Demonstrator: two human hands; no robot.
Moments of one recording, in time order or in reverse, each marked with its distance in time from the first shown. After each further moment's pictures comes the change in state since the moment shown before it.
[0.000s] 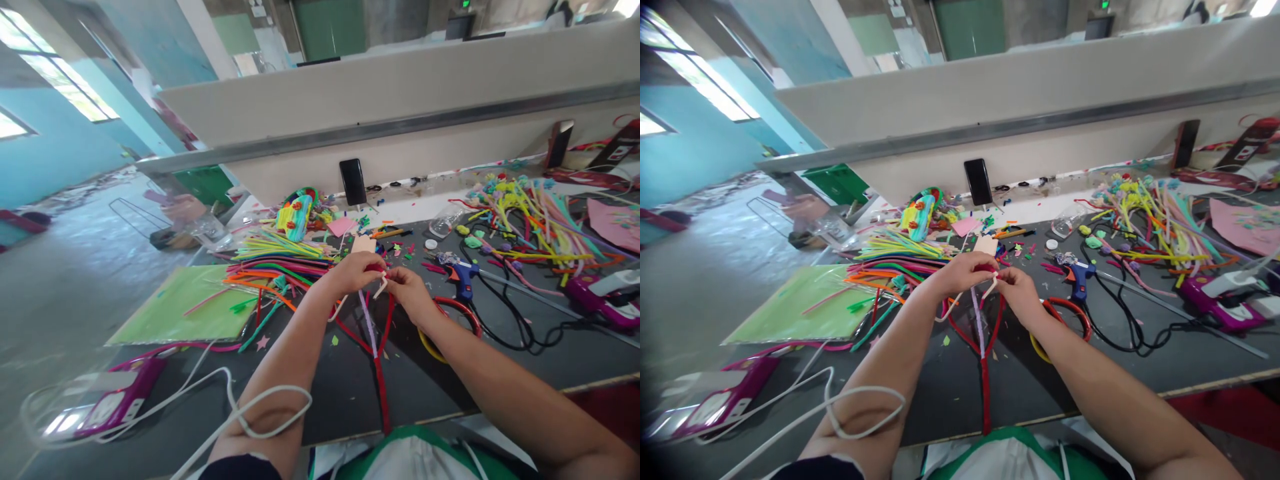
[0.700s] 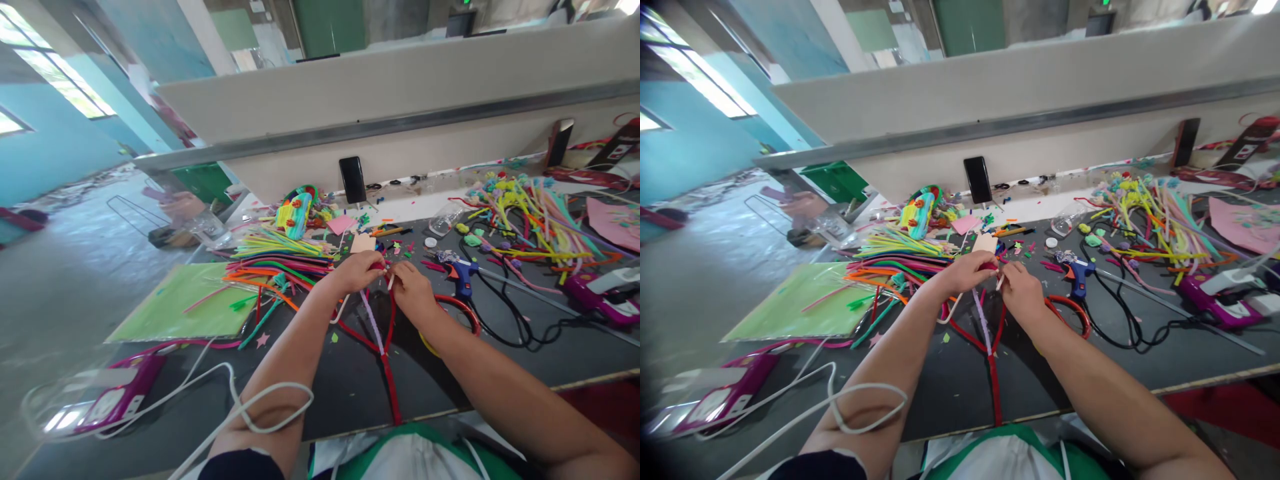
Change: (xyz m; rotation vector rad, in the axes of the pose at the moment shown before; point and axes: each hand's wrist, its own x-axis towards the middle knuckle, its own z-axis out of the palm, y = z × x) left_hand 0.003 -0.005 0.012 0.066 -0.037 -0.001; right_hand -0.007 -0.007 -0.013 -0.963 0.085 -0.647
